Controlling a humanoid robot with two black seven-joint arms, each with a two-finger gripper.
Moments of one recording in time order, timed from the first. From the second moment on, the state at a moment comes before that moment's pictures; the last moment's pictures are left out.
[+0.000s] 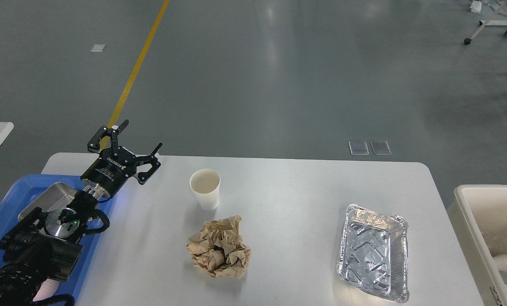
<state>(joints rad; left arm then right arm) -0.62 0.11 -1.26 -0.36 -0.10 -0.82 0.24 1.03 -1.80 -0.26 1.67 -1.07 0.55 0.47</state>
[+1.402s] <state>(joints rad) -0.63 0.14 -1.26 -0.36 -0.08 -0.81 0.24 0.82 -1.07 -0.46 1.64 -0.43 0.25 0.42</state>
